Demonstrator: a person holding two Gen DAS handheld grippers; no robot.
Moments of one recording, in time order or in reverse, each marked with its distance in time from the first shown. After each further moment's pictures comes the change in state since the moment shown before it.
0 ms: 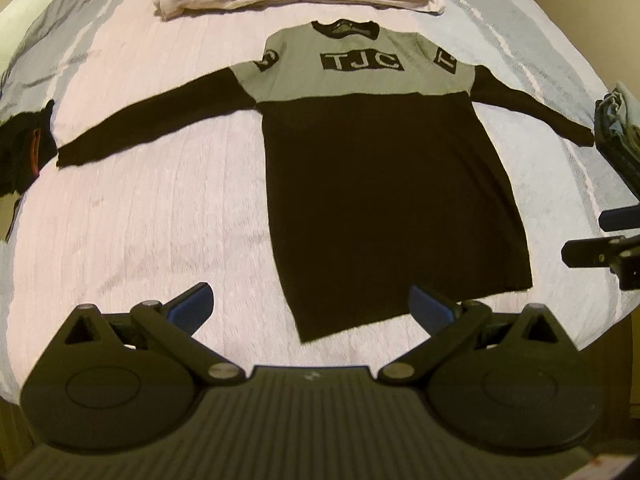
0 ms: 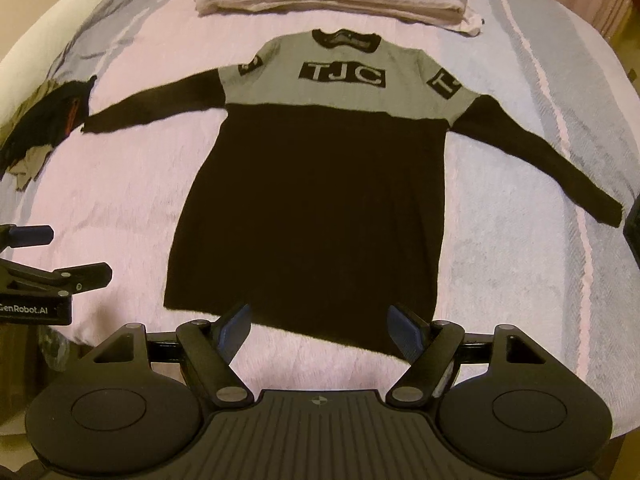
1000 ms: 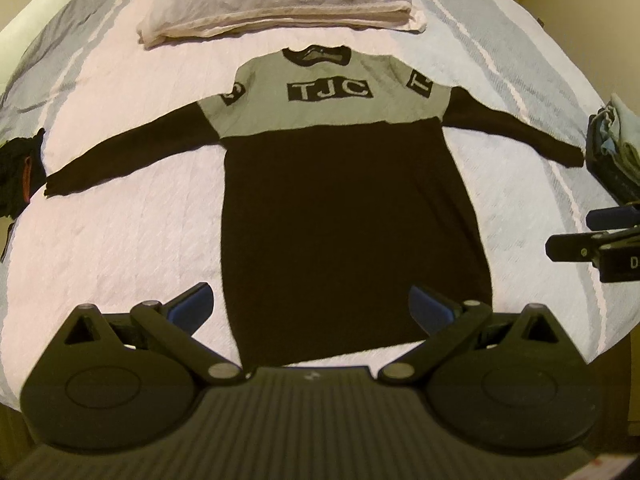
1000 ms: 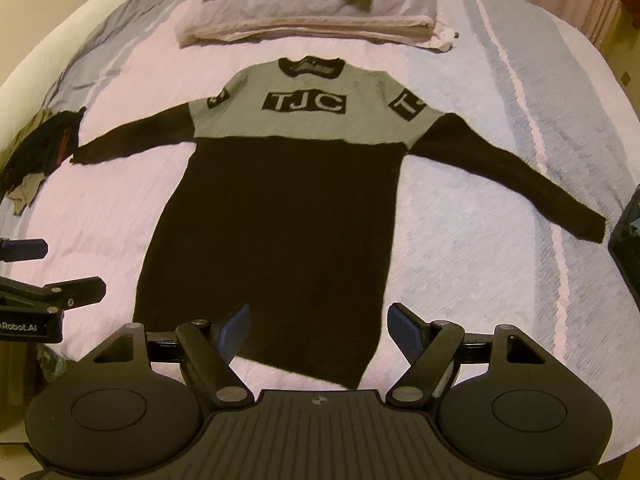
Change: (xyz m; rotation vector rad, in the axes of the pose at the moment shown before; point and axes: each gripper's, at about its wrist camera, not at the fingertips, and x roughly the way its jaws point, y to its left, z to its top) left arm -0.009 -0.077 0.040 0.002 -0.052 0.019; right arm -0.020 -0.080 0.015 0.026 -0.078 0.017
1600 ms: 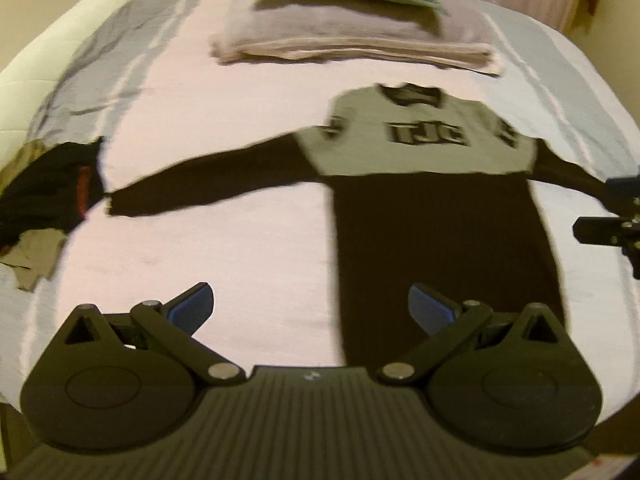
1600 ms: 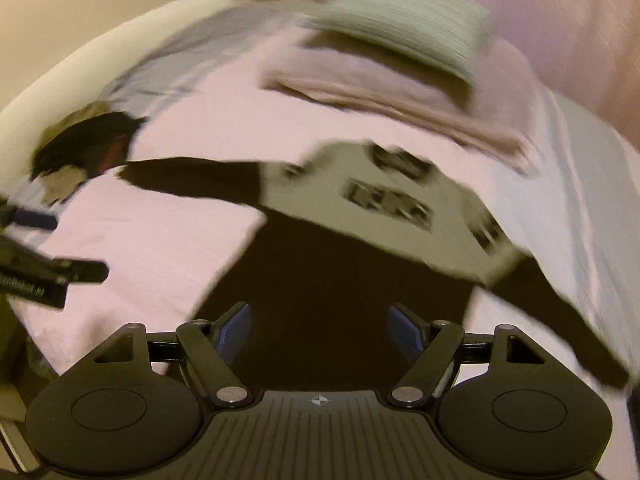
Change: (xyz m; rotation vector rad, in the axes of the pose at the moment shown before) left arm 0.013 0.149 0.036 -0.065 -0.068 0.104; right arm 0.029 0.114 0.074 -0.309 -0.182 0.073
